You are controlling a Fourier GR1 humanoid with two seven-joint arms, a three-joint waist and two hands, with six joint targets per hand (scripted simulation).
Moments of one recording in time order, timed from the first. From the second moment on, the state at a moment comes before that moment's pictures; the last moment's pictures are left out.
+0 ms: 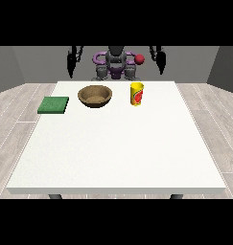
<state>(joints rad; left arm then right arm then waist) -0.01 0.10 0.01 -1.58 0.03 0.02 -0.04 0.02 -0.09 -0.01 -1.54 0.01 -0.01 -0.01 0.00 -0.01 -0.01</state>
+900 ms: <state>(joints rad) -0.08 0.15 0.14 -1.74 0.18 -0.03 0.11 0.02 -0.24 -0.22 -1.69 -0.24 0.20 0.07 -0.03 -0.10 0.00</state>
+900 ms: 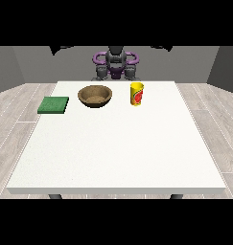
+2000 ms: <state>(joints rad) -0.25 0.03 0.16 -1.10 0.03 0.06 -0.61 -0.11 -0.23 -0.23 -1.53 -0.21 0.28 -0.19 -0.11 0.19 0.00</state>
